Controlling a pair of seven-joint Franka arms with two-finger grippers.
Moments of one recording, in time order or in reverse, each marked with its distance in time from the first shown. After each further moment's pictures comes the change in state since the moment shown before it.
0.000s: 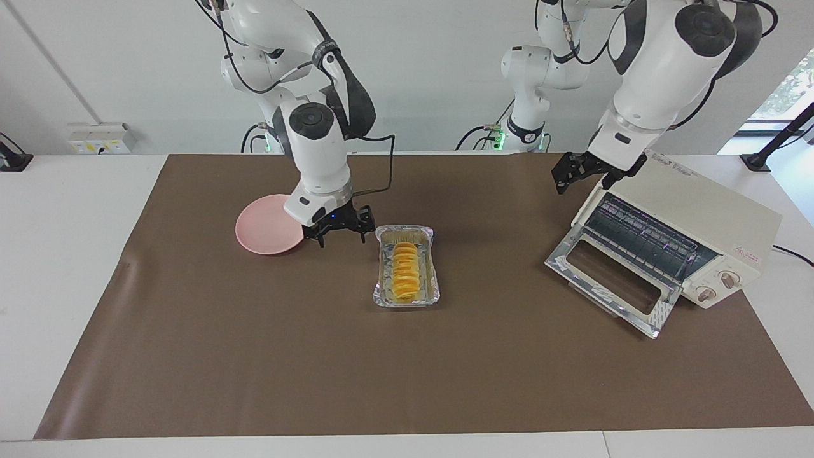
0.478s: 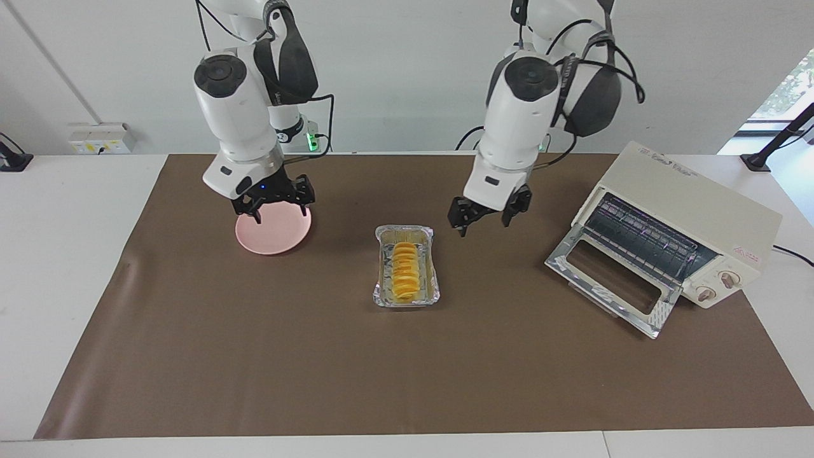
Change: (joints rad) left arm -0.240 0.191 -0.001 0.095 0.001 0.210 -0.365; right arm -0.160 -0.122 -0.002 0.081 -0.001 -0.275 -0.285
